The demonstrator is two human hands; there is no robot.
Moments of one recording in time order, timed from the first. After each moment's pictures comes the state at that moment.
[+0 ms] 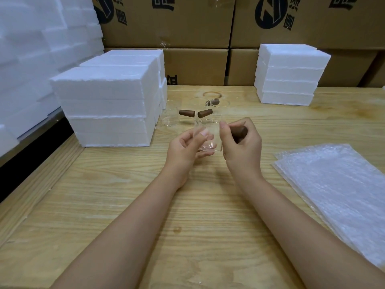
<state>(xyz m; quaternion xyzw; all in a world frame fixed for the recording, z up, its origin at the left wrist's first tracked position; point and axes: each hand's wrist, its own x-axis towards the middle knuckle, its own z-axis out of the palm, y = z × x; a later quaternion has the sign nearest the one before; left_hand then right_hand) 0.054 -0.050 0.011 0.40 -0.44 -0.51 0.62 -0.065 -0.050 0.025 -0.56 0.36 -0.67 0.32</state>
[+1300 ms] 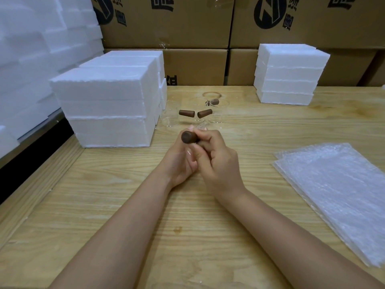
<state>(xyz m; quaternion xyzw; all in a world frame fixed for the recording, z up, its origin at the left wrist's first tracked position) 0.070 -0.052 0.012 0.28 -0.39 -0.71 0.52 -0.039 -0.022 0.016 -0.73 0.30 -0.59 0.15</state>
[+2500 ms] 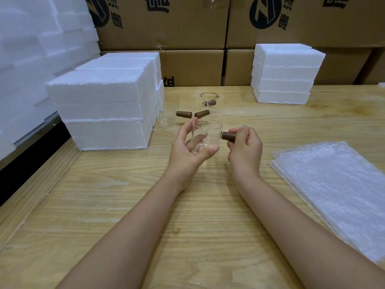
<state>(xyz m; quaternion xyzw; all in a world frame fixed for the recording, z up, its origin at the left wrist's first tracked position) 0.049 -0.049 0.004 0.40 -0.51 -0.46 0.60 -0.068 -0.062 0.017 -0.42 0.51 -0.67 0.36</state>
